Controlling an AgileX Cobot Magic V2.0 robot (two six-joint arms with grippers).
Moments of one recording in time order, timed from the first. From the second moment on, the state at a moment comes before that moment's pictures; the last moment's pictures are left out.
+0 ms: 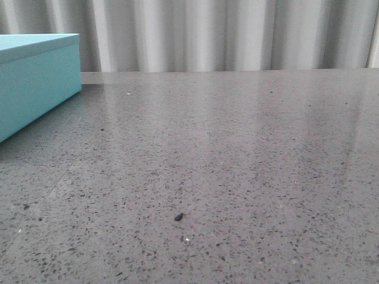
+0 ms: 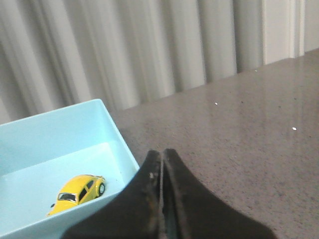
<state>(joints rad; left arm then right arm) -0.15 0.01 -0.38 -0.59 0.52 0.63 0.12 0.06 -0.25 -0.24 0.32 0.14</state>
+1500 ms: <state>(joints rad) -0.15 0.00 -0.11 -0.10 0.06 0.09 0.12 0.06 -0.24 -0.25 0.30 0.14</state>
